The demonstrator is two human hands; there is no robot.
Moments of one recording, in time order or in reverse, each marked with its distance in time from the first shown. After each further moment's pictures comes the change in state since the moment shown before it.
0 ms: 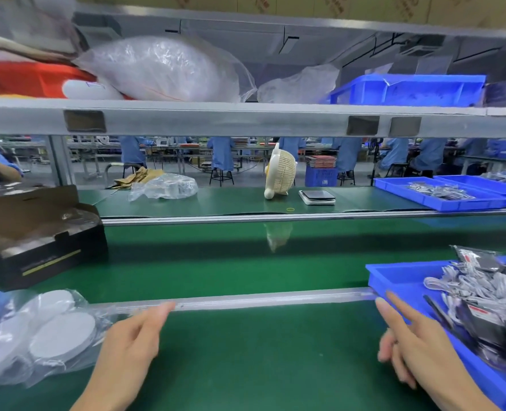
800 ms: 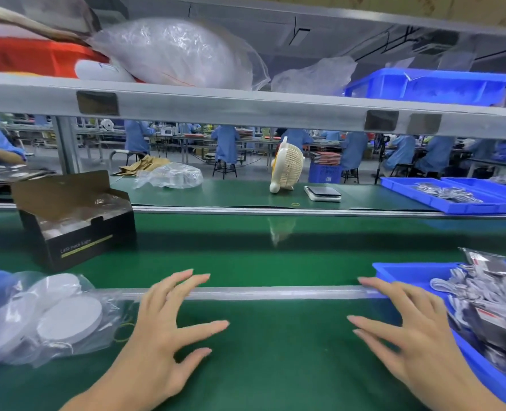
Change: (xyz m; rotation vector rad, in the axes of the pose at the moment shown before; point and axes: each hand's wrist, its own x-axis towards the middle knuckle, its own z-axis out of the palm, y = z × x) left_hand 0.000 -0.004 0.011 0.638 -0.082 0.804; right_hand 0.002 -0.005 0.004 -0.872 0.196 -1.047
